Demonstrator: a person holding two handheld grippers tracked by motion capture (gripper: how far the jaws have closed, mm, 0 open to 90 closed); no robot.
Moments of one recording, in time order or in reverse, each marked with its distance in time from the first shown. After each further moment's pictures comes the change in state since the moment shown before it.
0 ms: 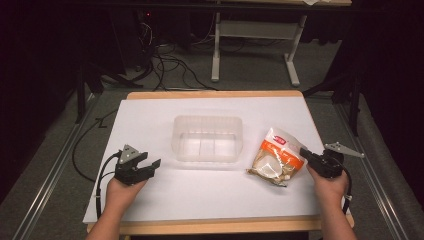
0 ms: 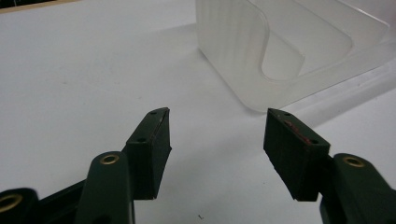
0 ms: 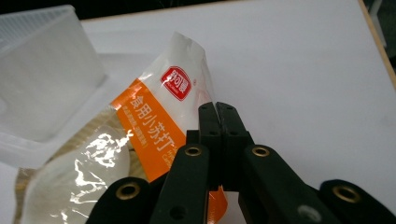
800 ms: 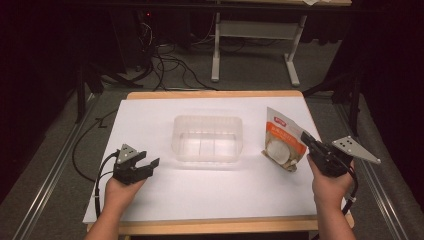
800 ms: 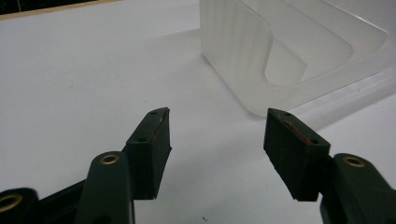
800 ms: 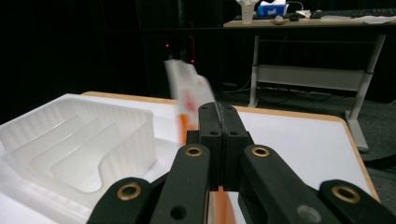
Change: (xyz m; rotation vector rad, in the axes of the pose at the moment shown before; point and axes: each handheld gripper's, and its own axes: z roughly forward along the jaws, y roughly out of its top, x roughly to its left) left arm 0.002 0.001 -0.003 -0.018 0.004 -0.006; right arm 0.069 0.047 -0.054 -0.299 0.006 -0.150
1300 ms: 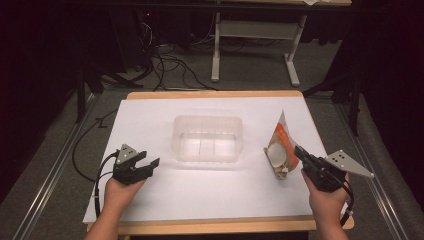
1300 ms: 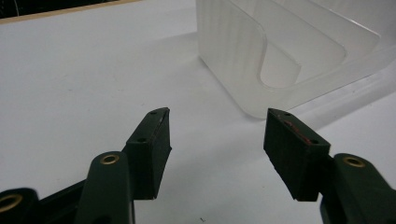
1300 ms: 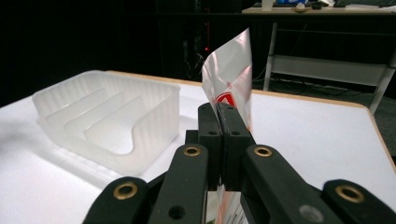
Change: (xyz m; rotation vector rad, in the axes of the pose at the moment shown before) left arm -0.001 0.001 -0.002 -0.007 -0.011 0.006; right arm 0.022 -0.021 -0.017 0.048 0.054 -0.038
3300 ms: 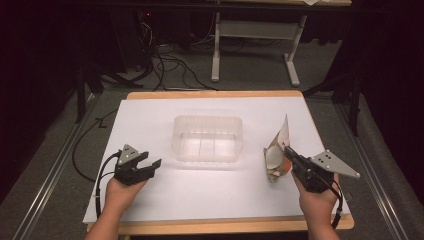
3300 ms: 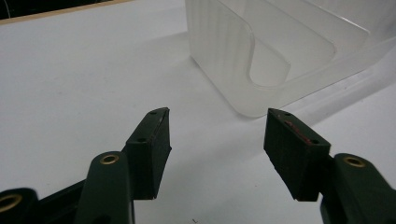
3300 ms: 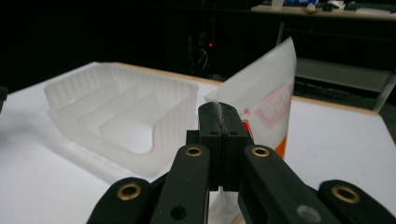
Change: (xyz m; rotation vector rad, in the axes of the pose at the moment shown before) left arm -0.003 0.001 0.001 0.003 -0.016 0.016; right arm 0.028 0.007 0.009 0.018 0.004 -0.050
